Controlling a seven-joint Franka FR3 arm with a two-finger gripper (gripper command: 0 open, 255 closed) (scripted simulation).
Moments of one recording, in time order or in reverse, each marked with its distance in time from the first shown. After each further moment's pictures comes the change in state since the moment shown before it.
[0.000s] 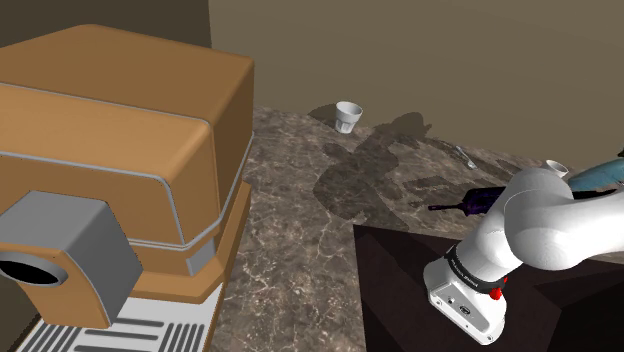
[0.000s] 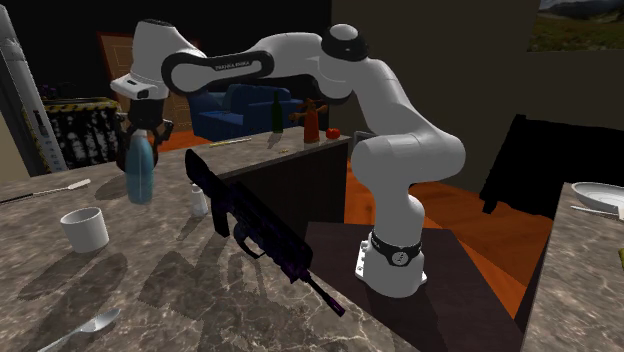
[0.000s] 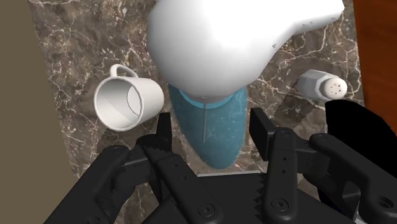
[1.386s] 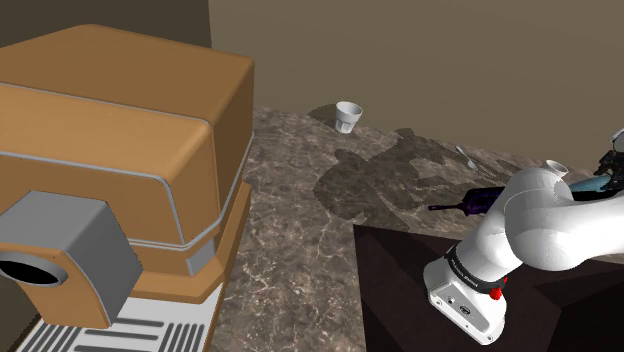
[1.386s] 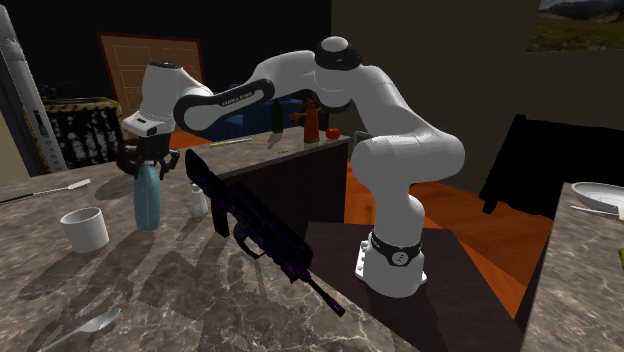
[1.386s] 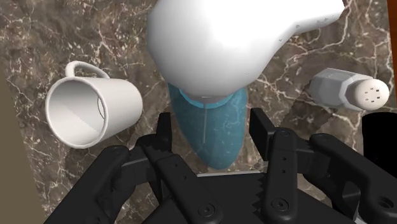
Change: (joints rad) arm 0.021 -0.070 -0.124 -0.086 -0.121 0.139 0.076
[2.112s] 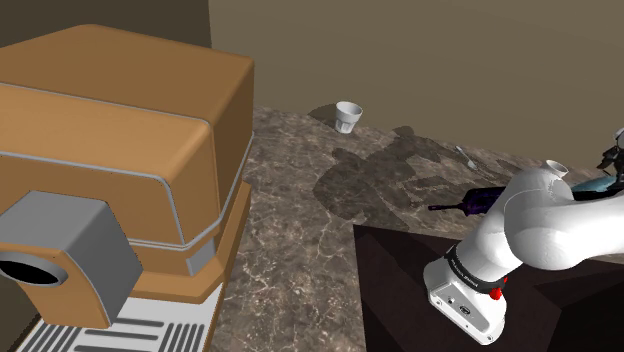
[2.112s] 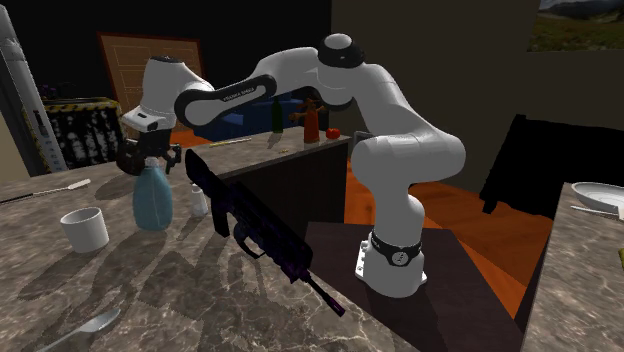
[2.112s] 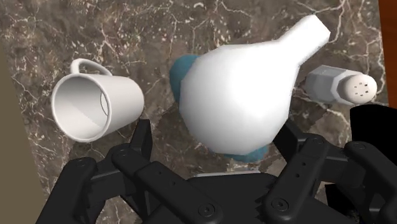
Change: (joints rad) arm -0.025 0.018 0.028 -0.017 0.017 -0.012 -0.003
